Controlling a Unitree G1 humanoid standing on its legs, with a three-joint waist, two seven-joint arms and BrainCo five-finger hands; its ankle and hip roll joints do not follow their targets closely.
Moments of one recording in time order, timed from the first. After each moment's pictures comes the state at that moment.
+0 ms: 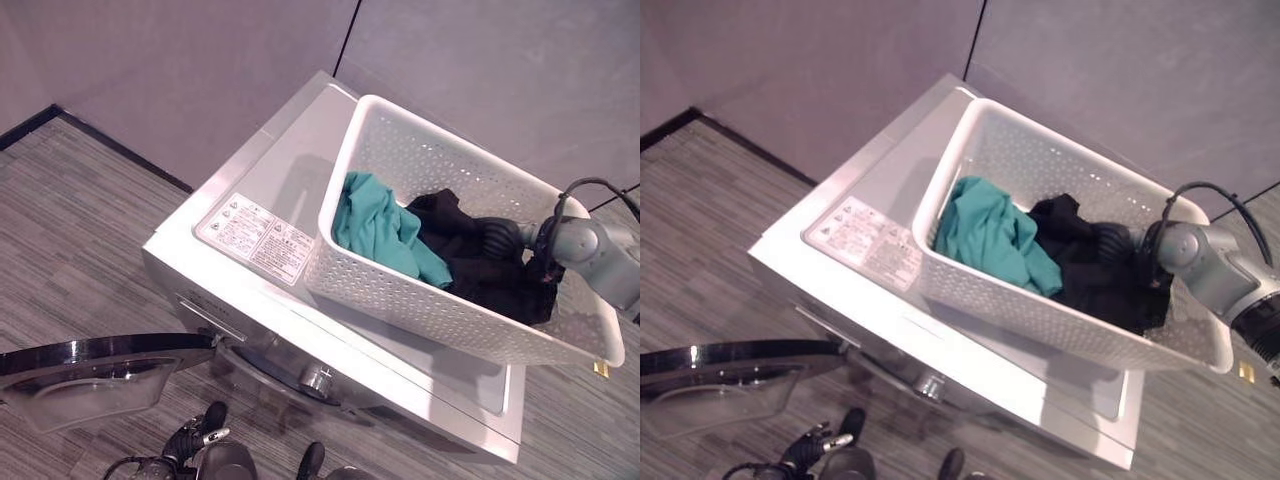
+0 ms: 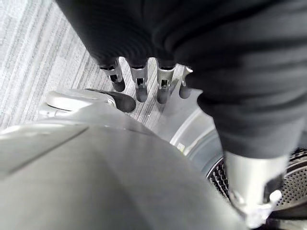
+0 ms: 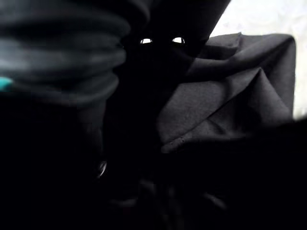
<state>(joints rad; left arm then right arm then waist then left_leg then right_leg) 0.12 0.42 -0.22 0.84 -0.36 -0.01 -0.09 -0.85 -1.21 0.77 0.25 0.08 0.04 0.46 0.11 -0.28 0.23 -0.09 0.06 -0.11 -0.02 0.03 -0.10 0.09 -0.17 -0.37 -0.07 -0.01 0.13</state>
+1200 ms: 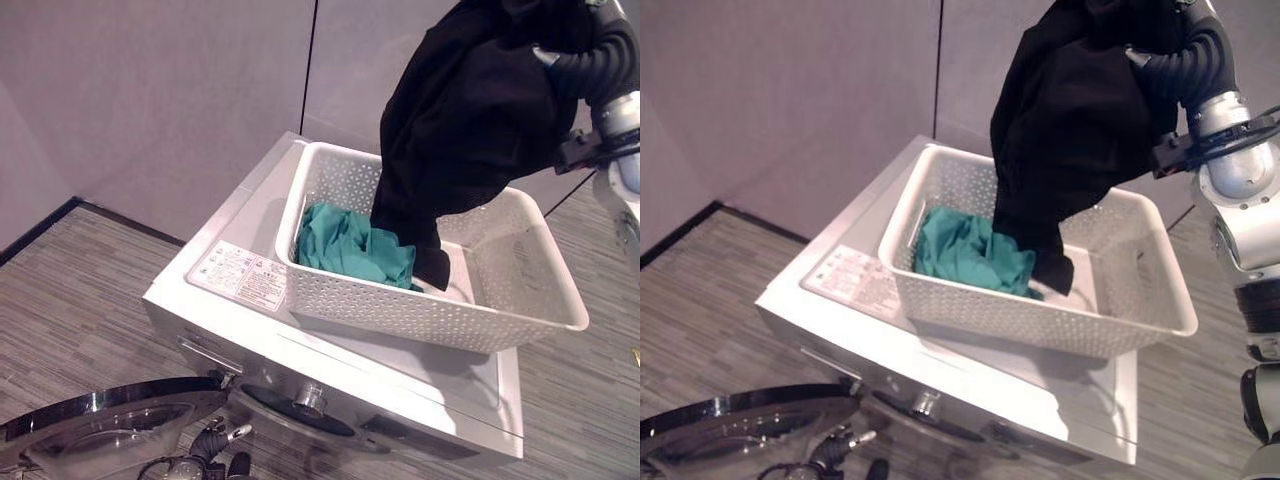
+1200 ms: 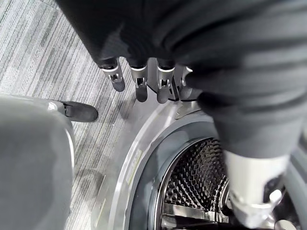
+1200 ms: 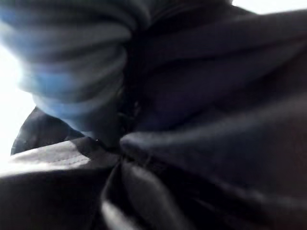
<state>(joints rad) 0.08 0.30 -0.22 0.92 -0.36 -0.02 0.00 -0.87 -1.03 0.24 0.18 0.39 -0.11 -0.15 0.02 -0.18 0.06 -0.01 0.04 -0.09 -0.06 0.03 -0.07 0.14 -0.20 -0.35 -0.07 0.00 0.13</state>
